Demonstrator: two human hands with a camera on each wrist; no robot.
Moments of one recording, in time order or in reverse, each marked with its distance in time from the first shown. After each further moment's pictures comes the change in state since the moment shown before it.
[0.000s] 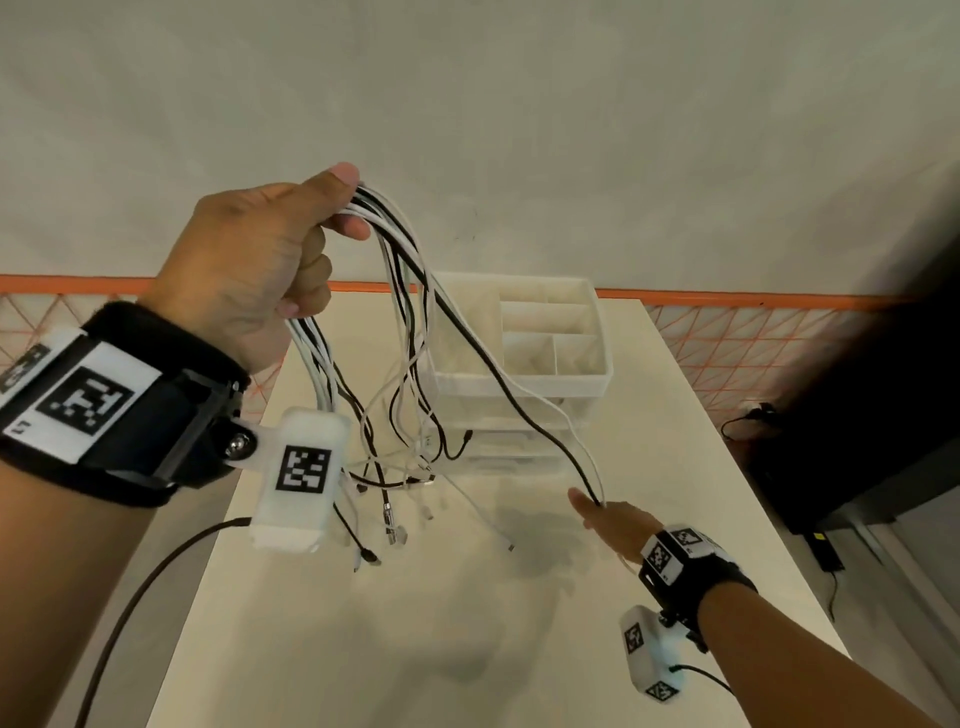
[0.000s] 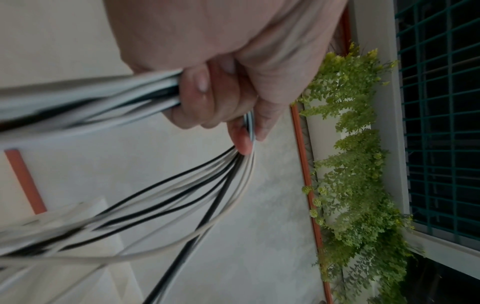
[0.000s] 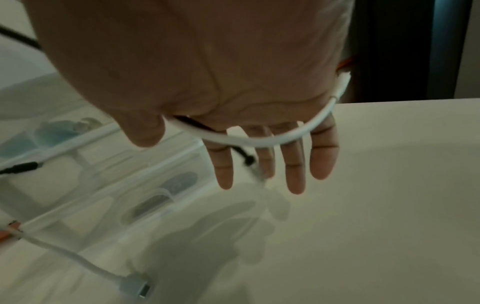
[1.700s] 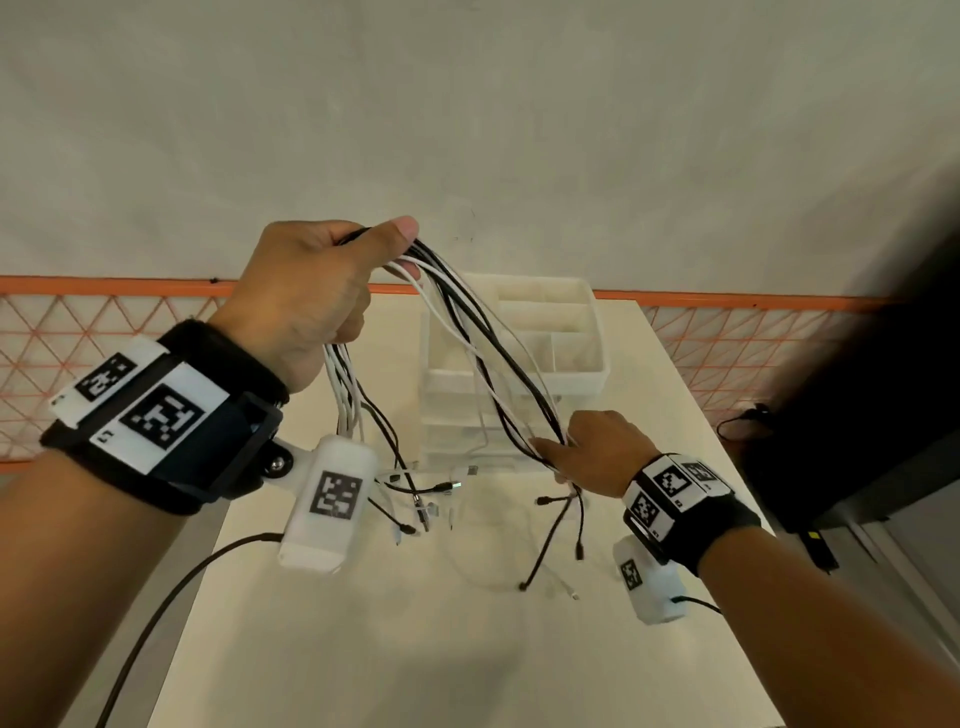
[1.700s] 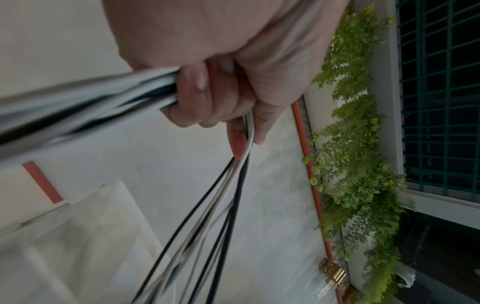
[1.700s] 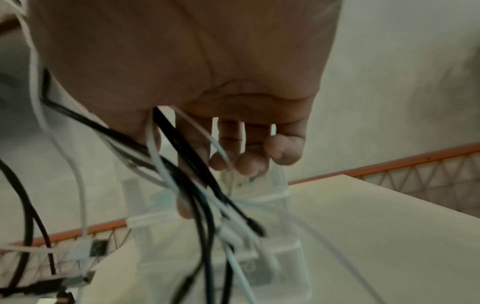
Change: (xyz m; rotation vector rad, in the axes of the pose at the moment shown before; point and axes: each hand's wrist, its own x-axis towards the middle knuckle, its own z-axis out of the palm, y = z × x) left_hand -0.011 -0.013 0.018 0.135 -0.018 0.018; right_hand -0.057 -0.062 -0.062 -0.071 0.329 -0.463
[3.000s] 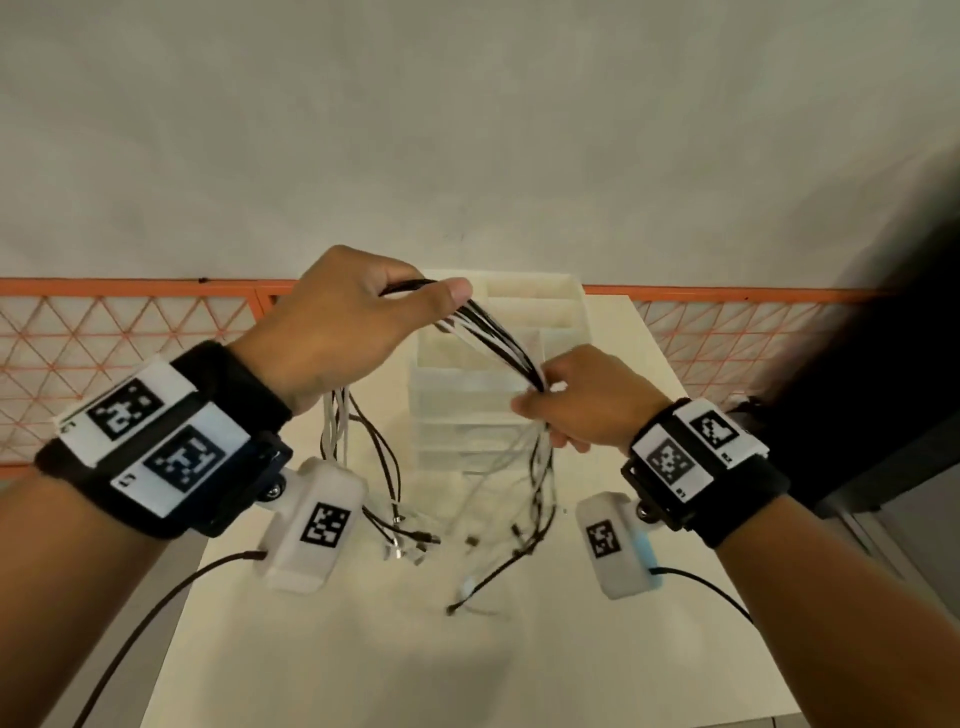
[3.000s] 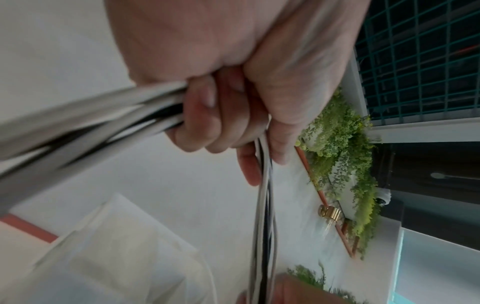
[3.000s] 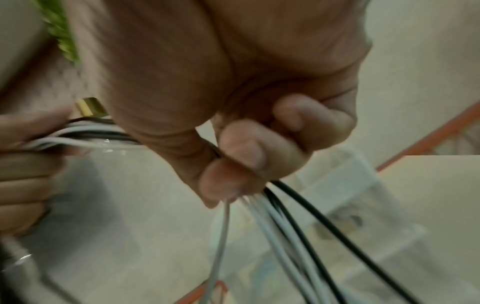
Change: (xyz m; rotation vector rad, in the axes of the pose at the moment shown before) left_hand -0.015 -0.005 0.016 0.480 -0.210 0.150; right_hand -0.037 -0.057 -0.073 0.270 -0.043 -0.063
